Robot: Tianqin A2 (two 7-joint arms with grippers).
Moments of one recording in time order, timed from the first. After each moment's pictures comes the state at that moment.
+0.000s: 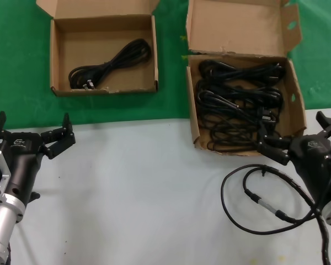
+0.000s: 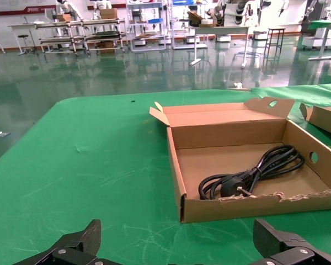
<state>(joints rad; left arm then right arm) 0.00 -0.30 1.60 -1.60 -1.80 0.00 0.00 0.02 0.31 -1.61 1.60 1.78 -0.02 -0.01</state>
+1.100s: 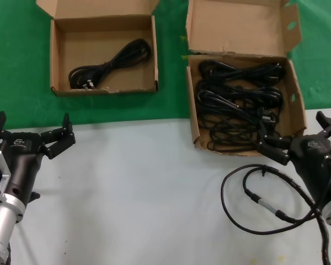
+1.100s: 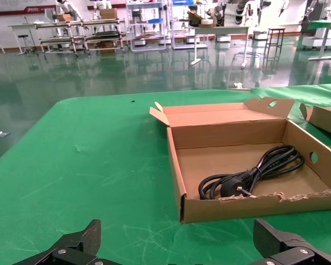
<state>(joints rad) 0.00 -0.30 1.60 -1.60 -1.80 0.00 0.00 0.02 0.31 -1.61 1.60 1.78 -0.02 -0.01</state>
